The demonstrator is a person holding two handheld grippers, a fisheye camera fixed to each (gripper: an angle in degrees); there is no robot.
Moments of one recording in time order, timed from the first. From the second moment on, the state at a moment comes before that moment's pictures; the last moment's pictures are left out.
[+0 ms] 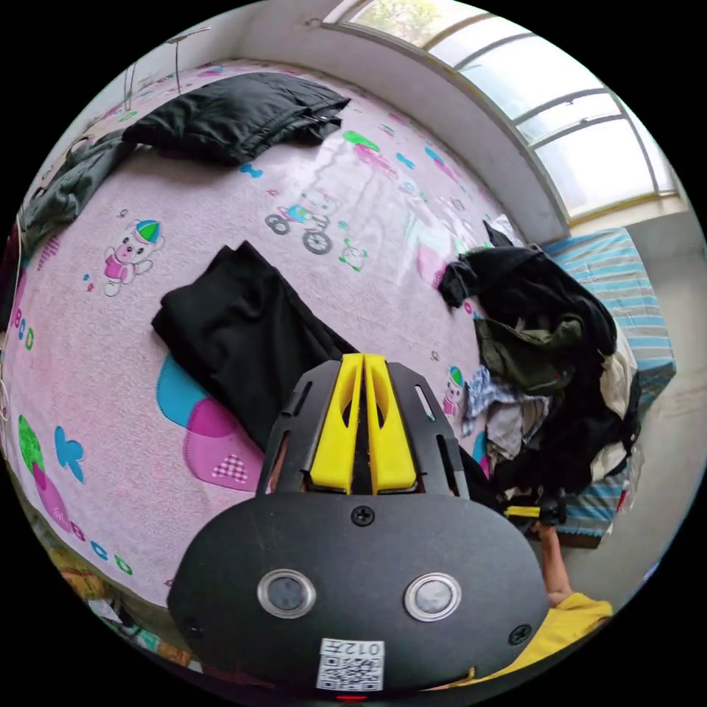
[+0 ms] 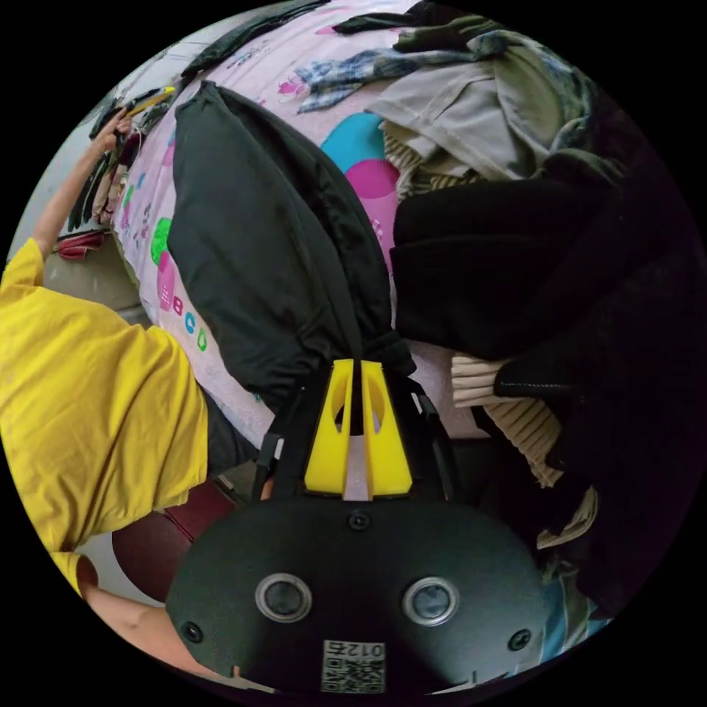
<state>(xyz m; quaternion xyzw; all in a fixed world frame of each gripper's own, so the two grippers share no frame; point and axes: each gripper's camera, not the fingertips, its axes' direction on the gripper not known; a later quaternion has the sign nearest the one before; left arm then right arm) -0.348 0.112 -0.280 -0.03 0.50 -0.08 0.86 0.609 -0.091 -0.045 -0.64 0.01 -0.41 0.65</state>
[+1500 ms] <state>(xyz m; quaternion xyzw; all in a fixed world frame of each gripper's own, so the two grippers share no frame) -0.198 0.113 -0.132 -0.05 0.41 0.20 0.89 0.346 0.031 0.040 -0.53 -0.15 -0.55 0.63</state>
